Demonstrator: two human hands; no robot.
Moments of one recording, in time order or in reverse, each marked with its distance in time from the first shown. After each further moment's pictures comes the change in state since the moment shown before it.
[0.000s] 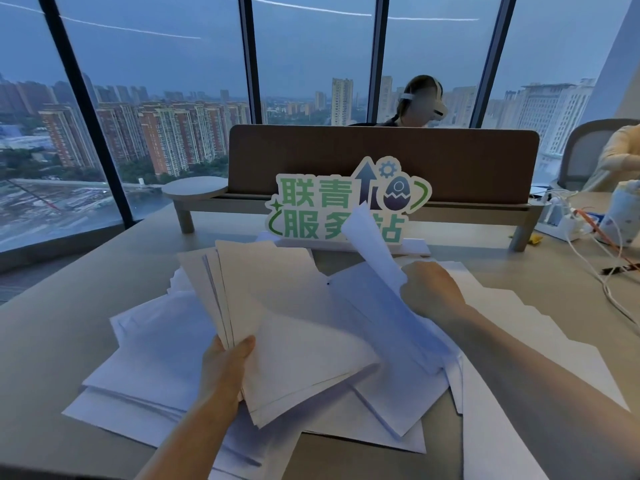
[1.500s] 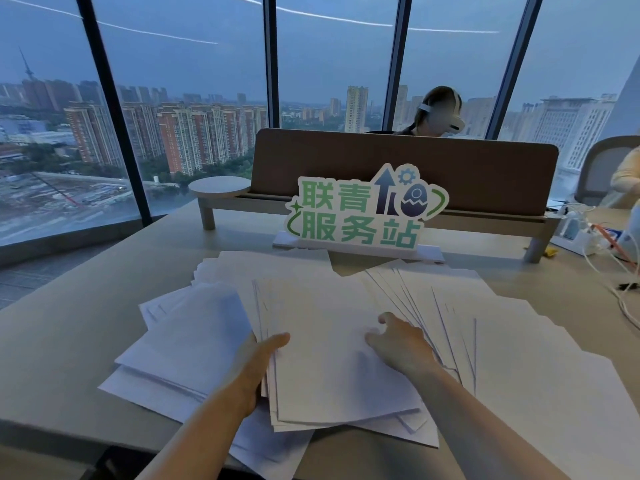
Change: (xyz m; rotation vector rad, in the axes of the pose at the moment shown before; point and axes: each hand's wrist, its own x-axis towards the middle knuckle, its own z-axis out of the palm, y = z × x) left_hand -0.012 0.003 -0.004 0.091 -0.226 -0.162; right_hand -0.066 -0.046 0.059 0.326 -0.340 0.190
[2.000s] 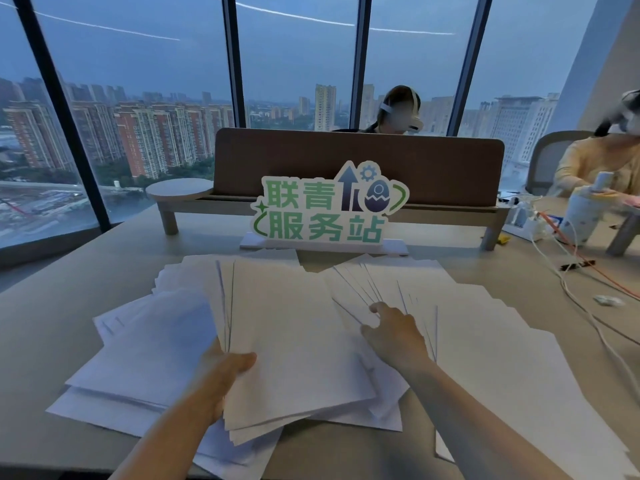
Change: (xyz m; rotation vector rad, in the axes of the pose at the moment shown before) left_hand 0.006 -0.011 -0.003 0.092 0.032 0.050; right_hand -0.013 0.030 -0.027 0.009 0.157 -0.044
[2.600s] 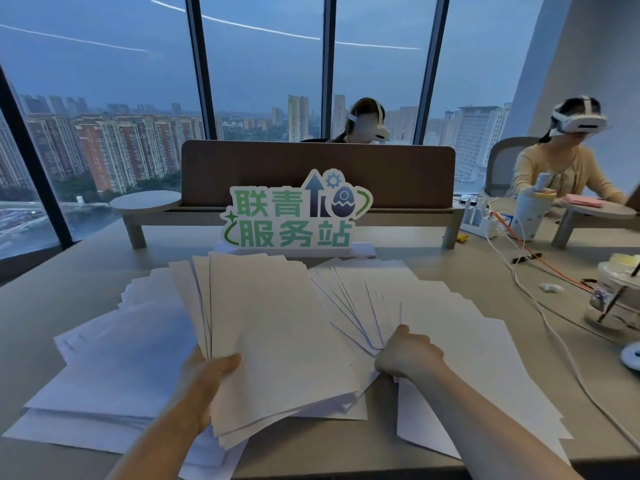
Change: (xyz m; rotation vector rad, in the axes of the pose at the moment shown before) left_hand -0.018 0.003 0.021 -0.088 -0.015 0.067; right_hand -0.016 0.050 -0.028 -0.267 -0.128 0.507
